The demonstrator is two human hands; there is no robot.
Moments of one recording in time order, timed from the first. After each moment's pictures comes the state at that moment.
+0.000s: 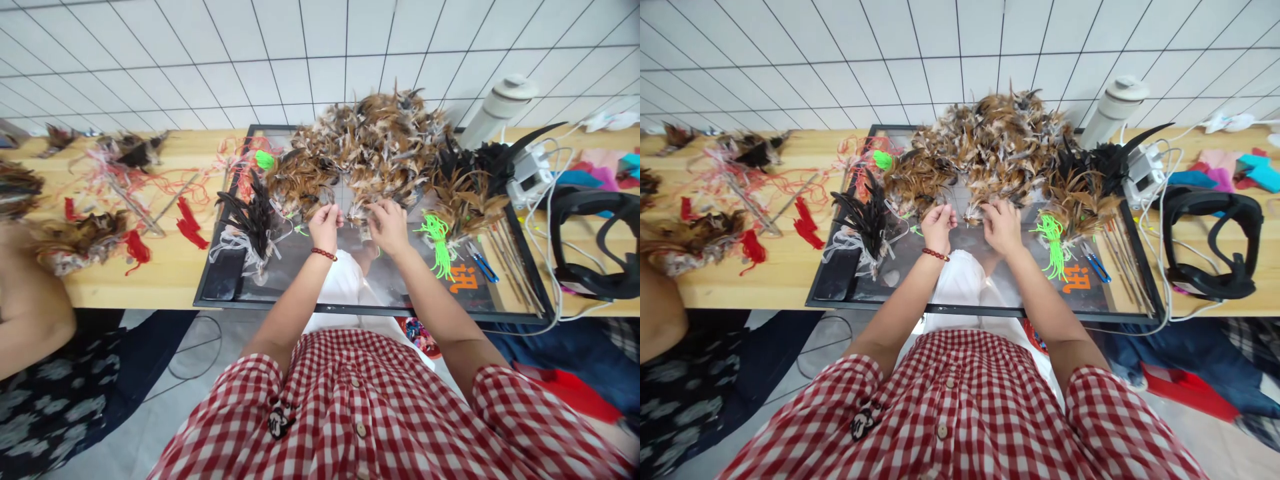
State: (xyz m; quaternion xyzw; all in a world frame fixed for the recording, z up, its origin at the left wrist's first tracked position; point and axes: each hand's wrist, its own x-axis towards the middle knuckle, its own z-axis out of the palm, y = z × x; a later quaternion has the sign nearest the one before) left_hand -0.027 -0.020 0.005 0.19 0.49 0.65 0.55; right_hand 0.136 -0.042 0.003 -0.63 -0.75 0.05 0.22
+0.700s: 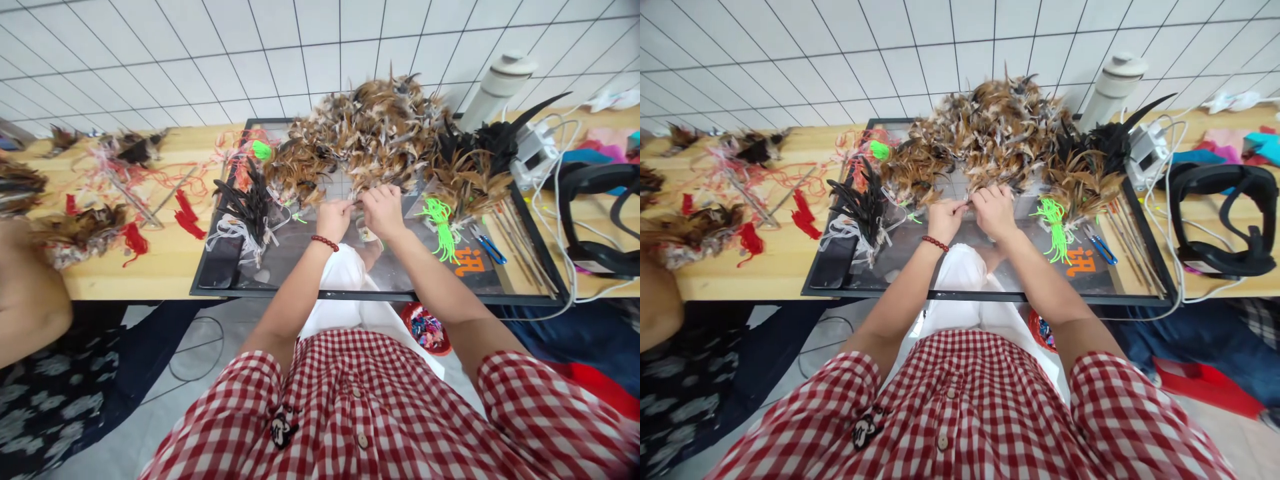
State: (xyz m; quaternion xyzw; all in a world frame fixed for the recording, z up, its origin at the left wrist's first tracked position) left_hand -0.038 -0.023 -0.014 0.71 0.55 0.37 0.21; right_hand 0.122 -0.034 -0.006 -0.53 -0.81 -0.11 0.22
